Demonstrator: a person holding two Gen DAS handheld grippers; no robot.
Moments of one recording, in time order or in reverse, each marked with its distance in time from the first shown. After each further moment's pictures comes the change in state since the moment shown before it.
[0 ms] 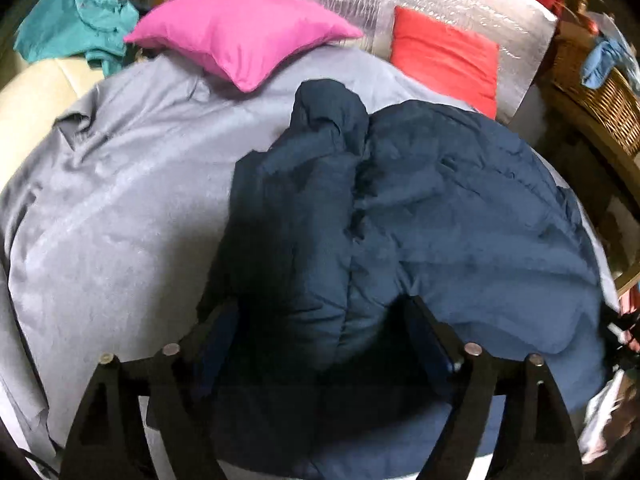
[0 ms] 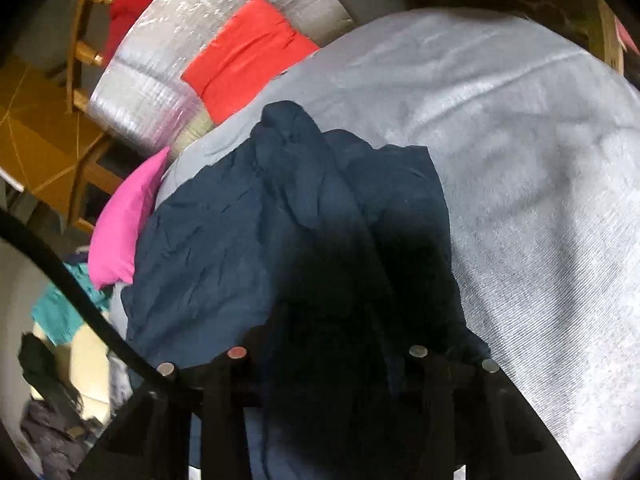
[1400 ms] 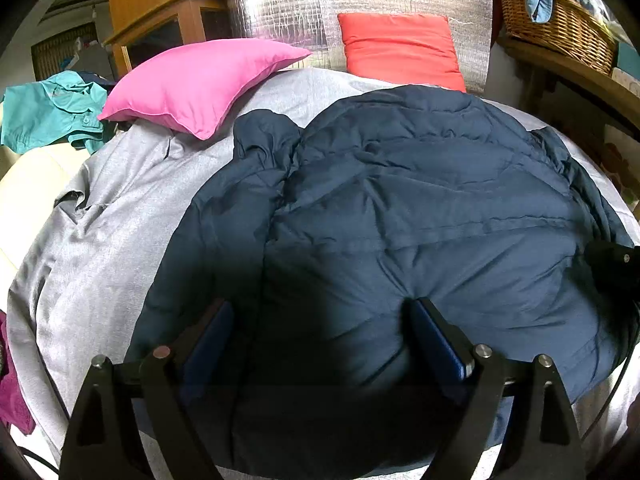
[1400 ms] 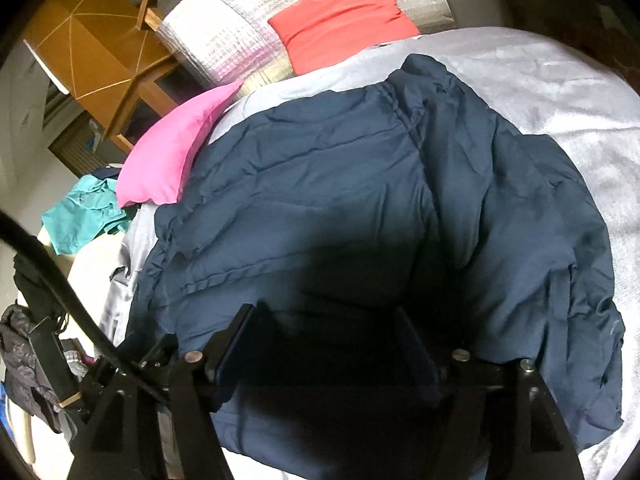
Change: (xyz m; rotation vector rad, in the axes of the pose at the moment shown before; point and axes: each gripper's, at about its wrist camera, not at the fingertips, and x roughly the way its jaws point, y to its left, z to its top) left arm -0.016 -0.064 -0.023 0.241 -0.095 0.097; right arm 0.034 0.078 -0.040 -0.285 0.059 0.074
